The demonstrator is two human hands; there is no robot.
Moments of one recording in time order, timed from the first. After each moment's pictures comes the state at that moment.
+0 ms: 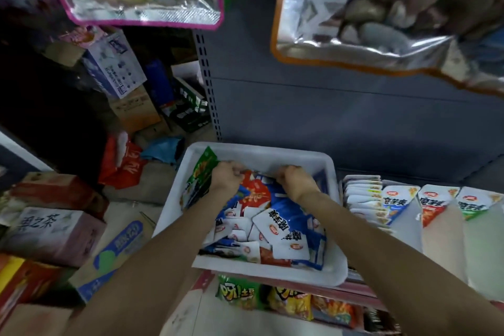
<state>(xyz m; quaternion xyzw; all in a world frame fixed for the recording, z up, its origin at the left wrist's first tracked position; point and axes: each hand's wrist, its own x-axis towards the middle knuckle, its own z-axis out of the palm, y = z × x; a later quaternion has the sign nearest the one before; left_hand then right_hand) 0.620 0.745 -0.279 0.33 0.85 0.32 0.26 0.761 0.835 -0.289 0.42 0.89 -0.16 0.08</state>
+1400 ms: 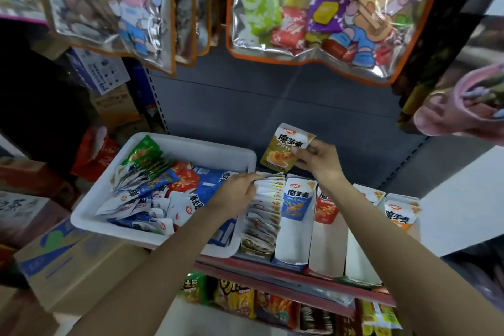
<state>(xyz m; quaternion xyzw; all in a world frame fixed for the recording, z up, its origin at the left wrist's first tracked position) 0.825 0.771 -0.246 0.55 0.77 0.24 0.21 0.968 0.897 -0.189 0.40 0.61 -0.61 -0.32</state>
